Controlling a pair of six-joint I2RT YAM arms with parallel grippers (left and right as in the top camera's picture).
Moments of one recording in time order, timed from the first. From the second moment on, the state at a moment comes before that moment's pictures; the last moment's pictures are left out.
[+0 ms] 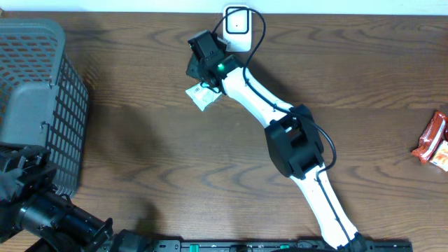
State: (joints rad) left arm -0.33 0.41 0.80 0.24 -1.34 0.06; right arm 0.62 2.57 2.20 -0.54 0.02 0.97
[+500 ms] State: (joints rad) left arm -0.33 0.41 0.80 0.24 -1.34 0.06; right arm 0.60 2.50 2.20 -1.08 0.02 0.96
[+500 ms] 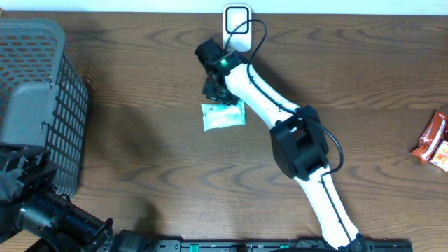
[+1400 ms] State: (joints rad) left arm -0.33 0.41 0.80 0.24 -1.34 0.06; right arm 0.63 2.41 2.18 -0.97 0.06 0.84
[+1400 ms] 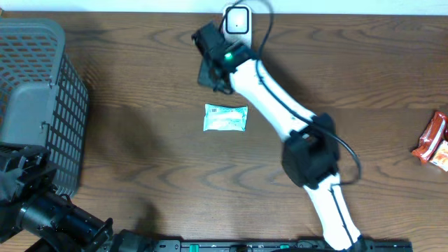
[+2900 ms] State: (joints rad) left arm -0.33 0.41 0.80 0.24 -1.34 0.06; right arm 0.65 2.37 2.25 -1.69 -0.23 1.17
